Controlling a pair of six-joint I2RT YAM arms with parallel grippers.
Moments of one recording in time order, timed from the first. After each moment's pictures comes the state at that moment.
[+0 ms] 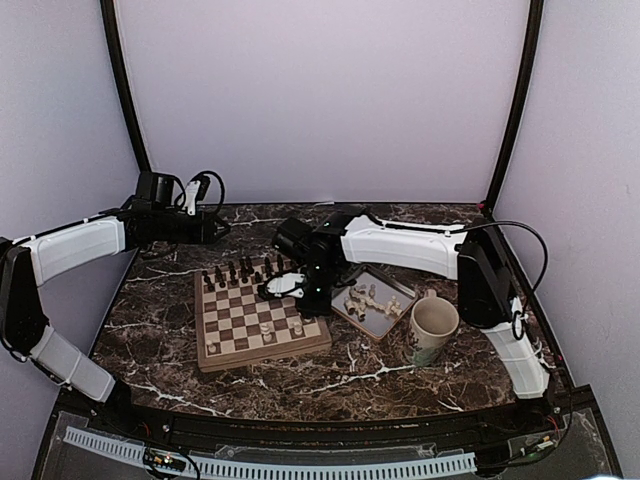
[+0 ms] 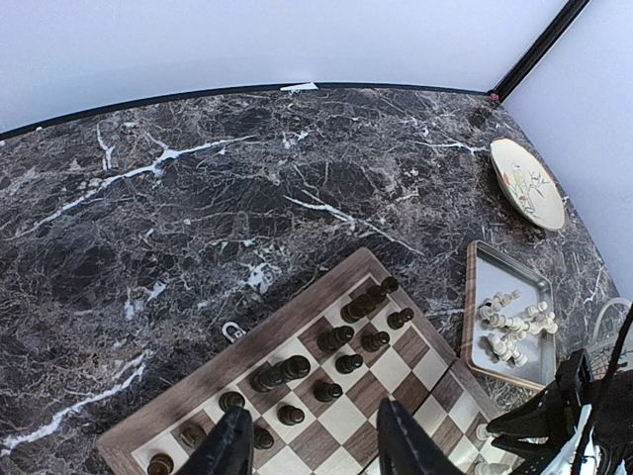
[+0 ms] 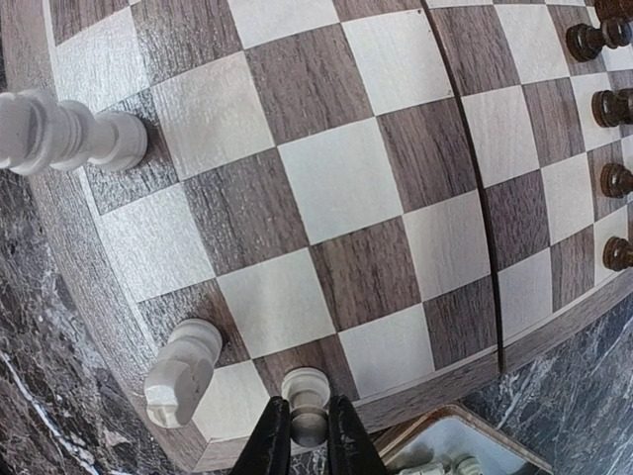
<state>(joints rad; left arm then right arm) -0.26 1.44 1.04 -0.22 0.33 -0.17 1.02 2.32 2.06 -1.06 -0.04 -0.54</state>
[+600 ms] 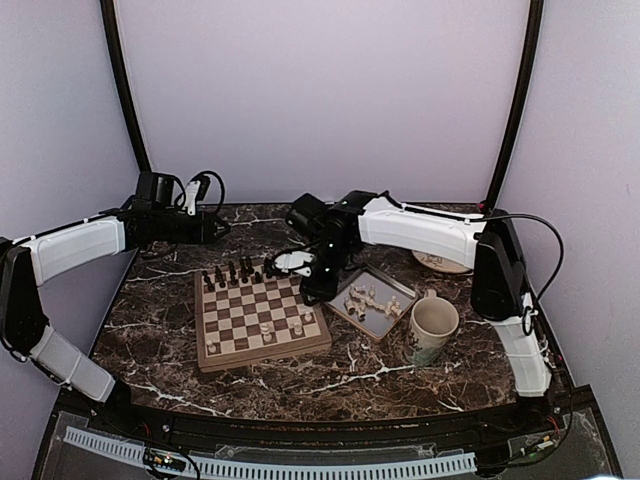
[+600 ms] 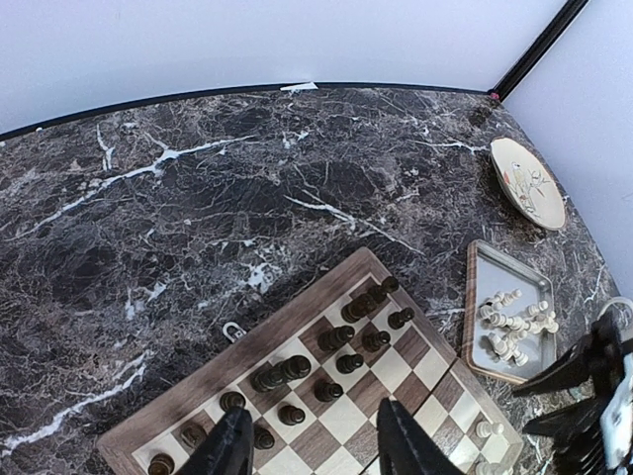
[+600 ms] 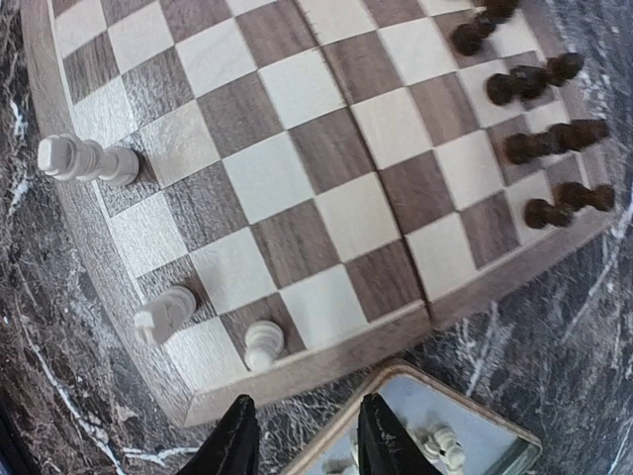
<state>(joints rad) -0.26 1.44 1.04 -0.22 0.33 -0.17 0.97 2.27 2.07 -1.06 -0.10 -0.50</state>
